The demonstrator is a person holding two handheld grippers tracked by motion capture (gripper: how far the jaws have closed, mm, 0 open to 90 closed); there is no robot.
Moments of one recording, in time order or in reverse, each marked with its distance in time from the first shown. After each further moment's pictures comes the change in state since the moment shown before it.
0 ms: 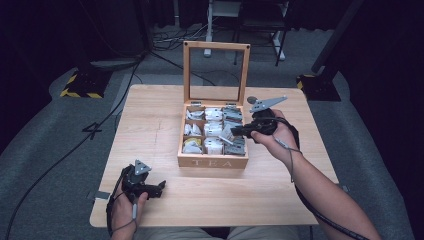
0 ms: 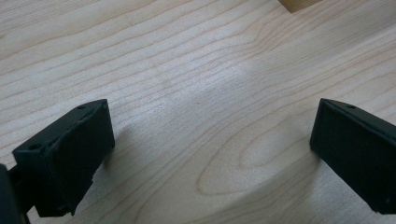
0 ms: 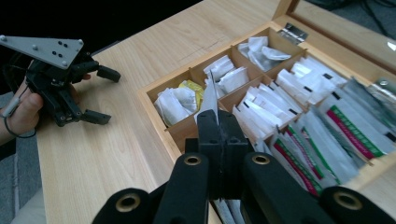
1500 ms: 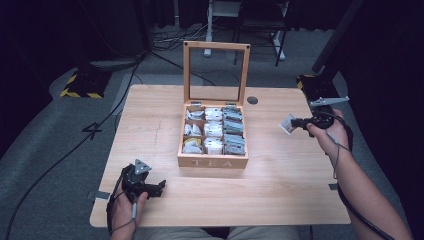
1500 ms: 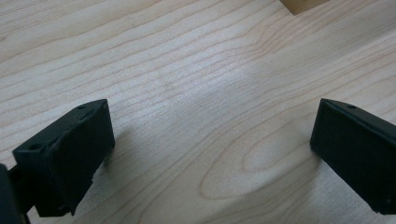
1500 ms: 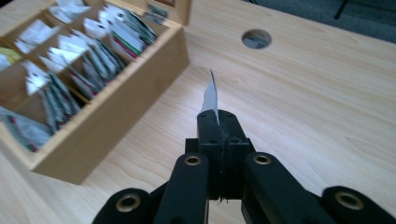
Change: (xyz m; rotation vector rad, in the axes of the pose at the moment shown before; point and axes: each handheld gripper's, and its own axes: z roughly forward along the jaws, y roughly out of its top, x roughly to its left) left arm 0.001 0.001 0.001 0.003 0.003 0.002; right arm -0.114 -0.085 -0.098 0.031 -0.365 0.235
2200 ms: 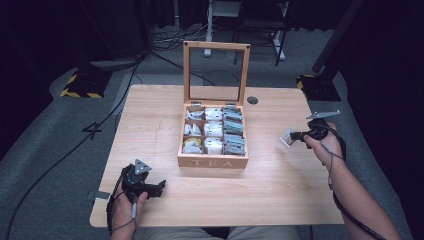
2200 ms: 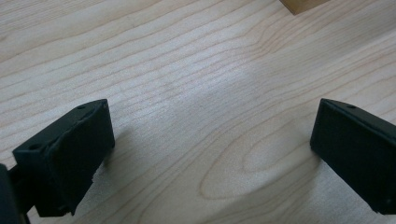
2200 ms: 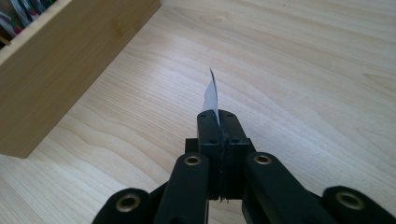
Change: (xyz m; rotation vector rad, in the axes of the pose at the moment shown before) left arm 0.000 0.000 0.000 0.000 0.000 0.000; right arm -0.022 -0.048 0.039 0.090 -0.002 0.057
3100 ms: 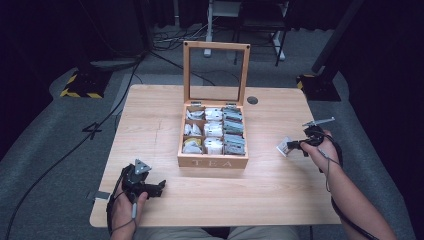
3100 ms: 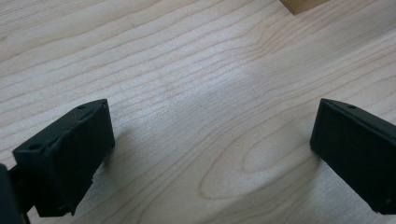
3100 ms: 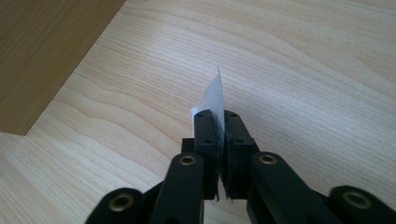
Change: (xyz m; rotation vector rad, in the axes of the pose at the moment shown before) left arm 0.000 0.000 0.000 0.000 0.000 0.000; right arm -0.002 -0.021 0.018 0.085 0.049 0.077
